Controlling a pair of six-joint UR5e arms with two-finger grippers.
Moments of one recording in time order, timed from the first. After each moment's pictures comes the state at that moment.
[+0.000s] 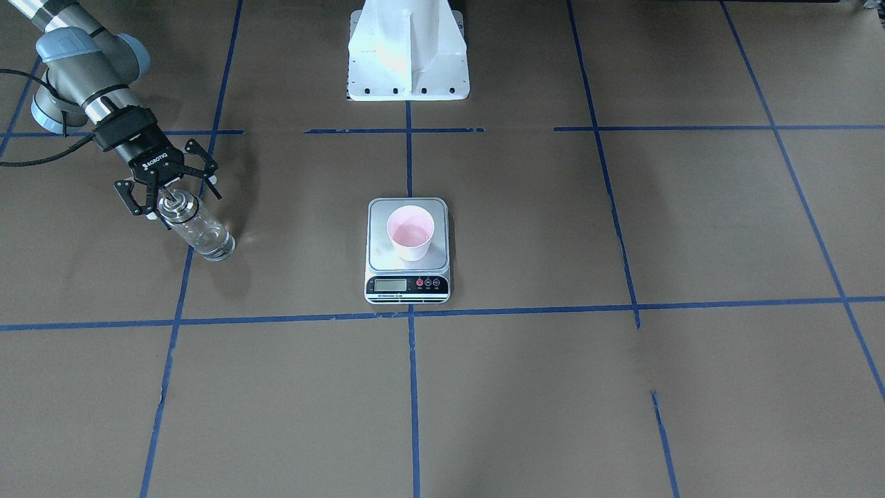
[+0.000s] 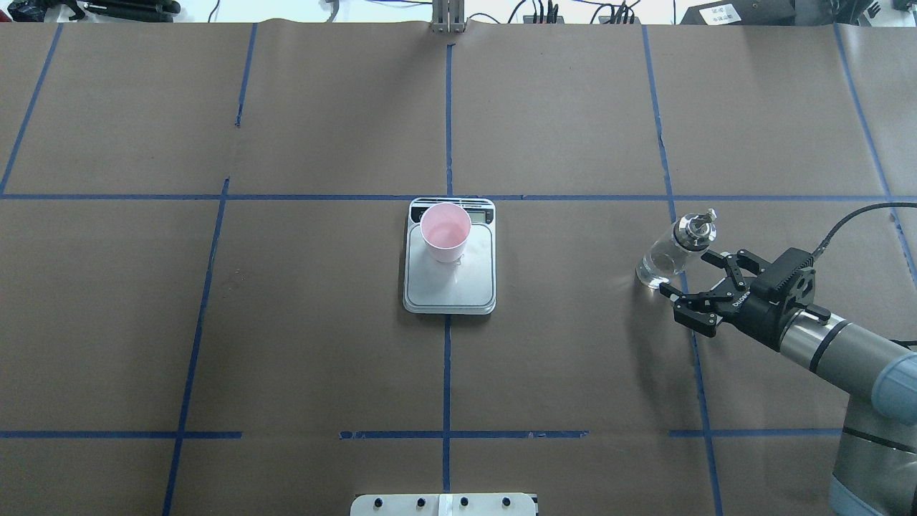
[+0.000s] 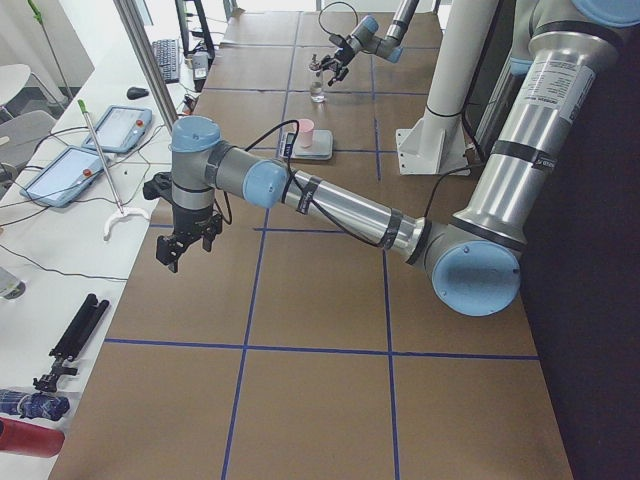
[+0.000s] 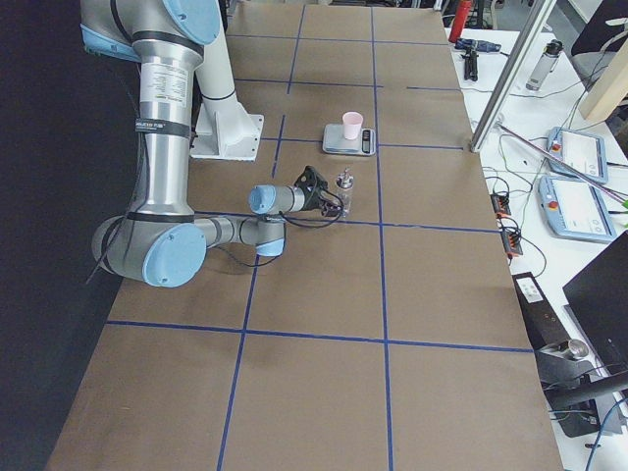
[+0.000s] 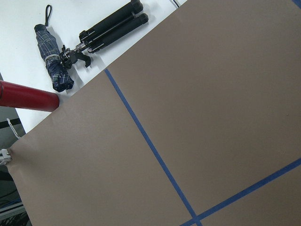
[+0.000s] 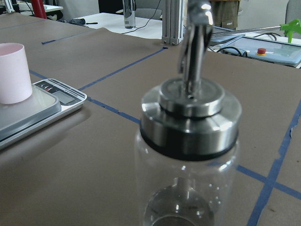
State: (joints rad) left arm -1.49 -1.91 -1.60 -1.57 -2.09 0.31; right arm 0.41 -1.67 1.58 0.05 1.24 0.62
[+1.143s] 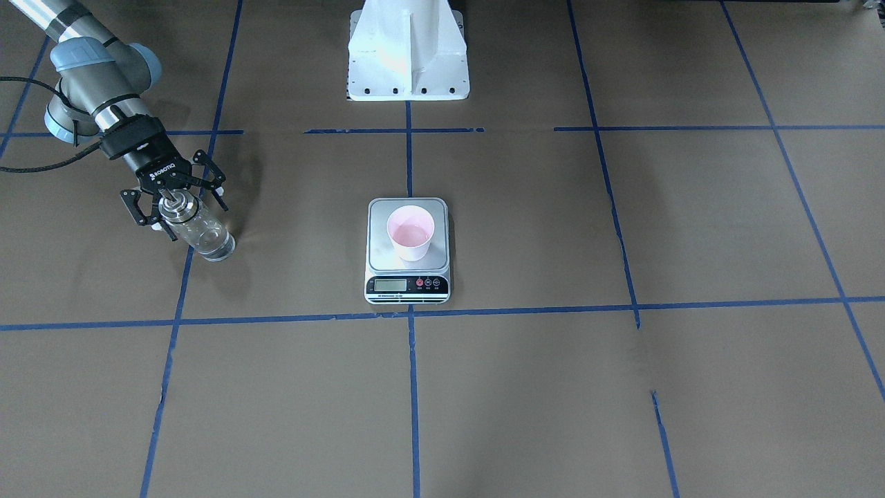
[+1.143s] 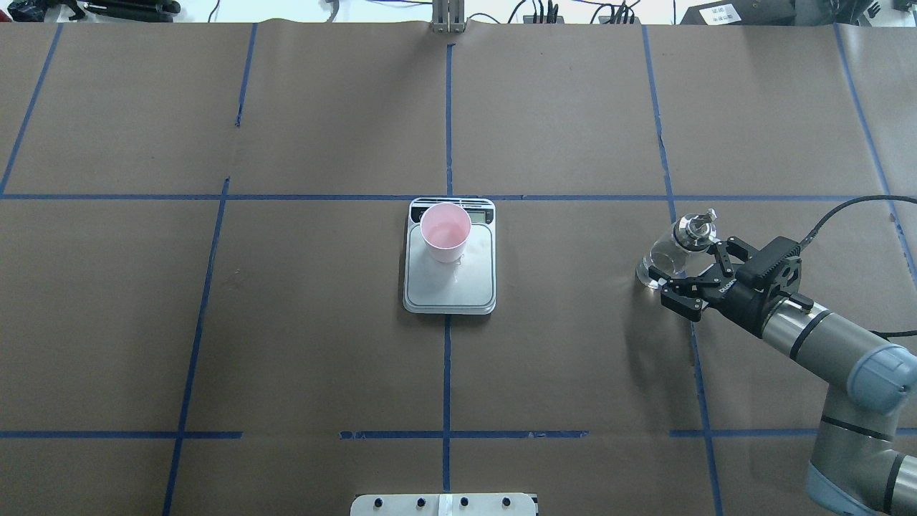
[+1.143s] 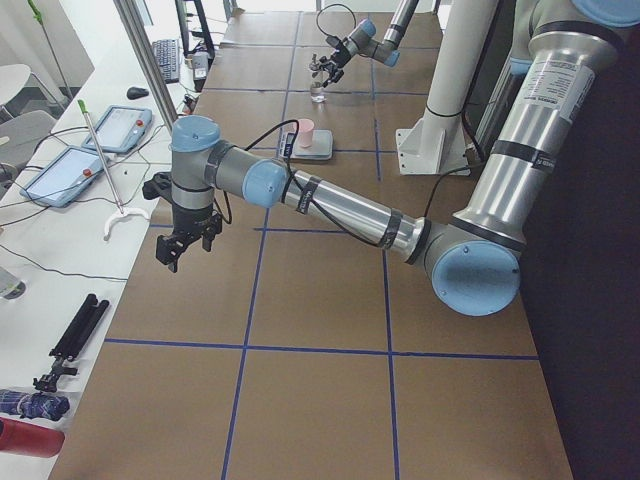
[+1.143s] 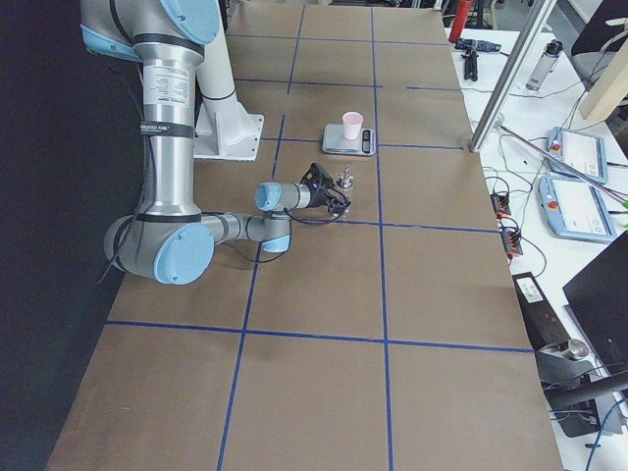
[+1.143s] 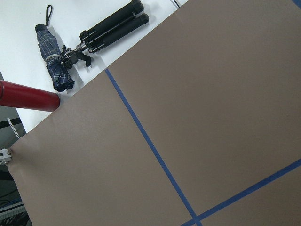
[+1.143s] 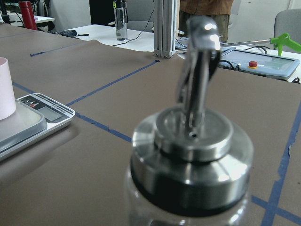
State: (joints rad) left arm -1.49 -1.91 -1.60 -1.57 -2.09 0.30; right arm 0.43 -1.60 1.53 0.04 1.20 0.62
